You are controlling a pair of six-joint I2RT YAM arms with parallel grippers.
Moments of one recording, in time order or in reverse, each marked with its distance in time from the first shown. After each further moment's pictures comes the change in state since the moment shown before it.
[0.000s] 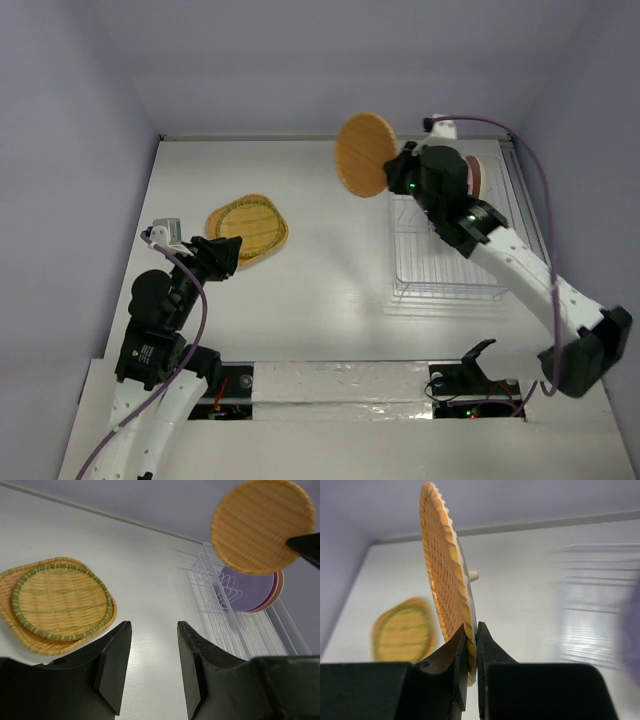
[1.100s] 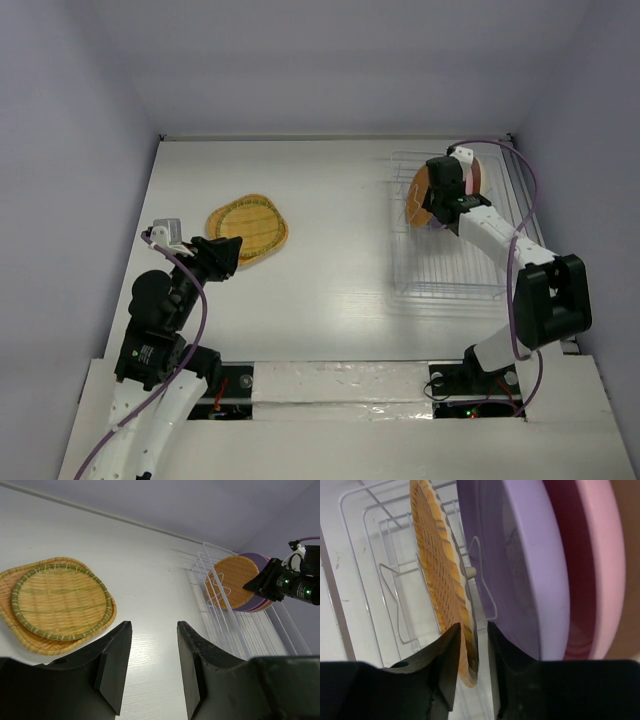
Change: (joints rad) left arm -0.012 -0.002 0.000 0.000 -0.011 0.000; right arm -0.284 0.299 -0.156 -0.032 0.154 0.020
